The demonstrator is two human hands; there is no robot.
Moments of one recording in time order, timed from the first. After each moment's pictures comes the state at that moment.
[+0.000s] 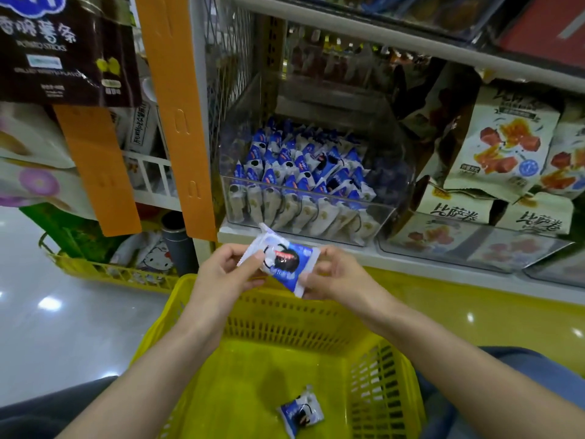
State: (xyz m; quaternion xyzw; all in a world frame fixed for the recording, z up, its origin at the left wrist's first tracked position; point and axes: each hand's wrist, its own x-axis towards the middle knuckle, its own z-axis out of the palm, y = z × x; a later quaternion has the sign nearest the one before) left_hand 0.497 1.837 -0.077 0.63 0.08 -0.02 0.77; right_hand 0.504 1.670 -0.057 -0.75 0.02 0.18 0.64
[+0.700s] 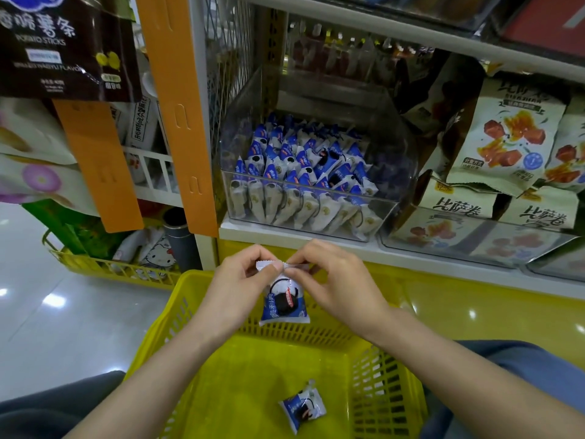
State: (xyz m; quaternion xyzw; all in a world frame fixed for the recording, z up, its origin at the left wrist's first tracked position) left_hand 0.491 1.833 -0.071 0.77 -0.05 -0.03 0.64; right_hand 0.497 1.673 -0.061 -0.91 -0.26 -0.12 0.30
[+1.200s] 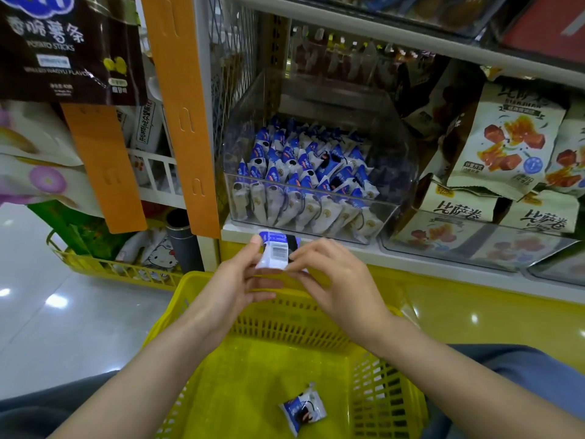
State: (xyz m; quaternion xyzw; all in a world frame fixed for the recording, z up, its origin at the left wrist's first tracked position) left_hand 0.495 1.838 -0.066 0.60 0.08 -0.19 0.77; right_hand 0.493 1.673 -0.062 -0.89 -0.30 -0.20 0.29
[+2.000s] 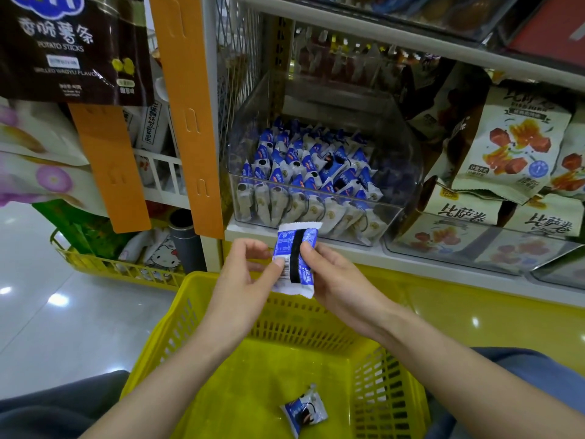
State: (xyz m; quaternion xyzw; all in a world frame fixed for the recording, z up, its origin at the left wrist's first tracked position) left_hand 0.486 1.828 -0.071 0.75 0.03 0.03 0.66; right_hand 0.499 1.686 -0.055 -0.58 -0.01 0.24 0.78
